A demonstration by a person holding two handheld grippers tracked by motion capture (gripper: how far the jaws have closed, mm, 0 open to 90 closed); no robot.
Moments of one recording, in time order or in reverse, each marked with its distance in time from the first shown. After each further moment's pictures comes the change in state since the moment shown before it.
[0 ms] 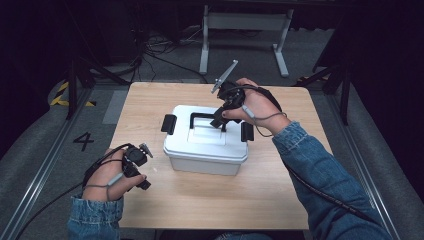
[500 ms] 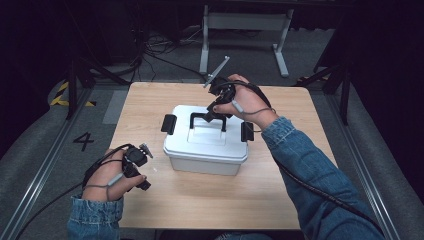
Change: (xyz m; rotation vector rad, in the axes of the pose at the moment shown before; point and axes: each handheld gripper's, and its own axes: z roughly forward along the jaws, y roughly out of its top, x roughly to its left) left arm 0.000 0.000 0.000 0.008 -0.005 0.005; right arm -0.015 0.018 0.020 -0.007 -0.024 0.029
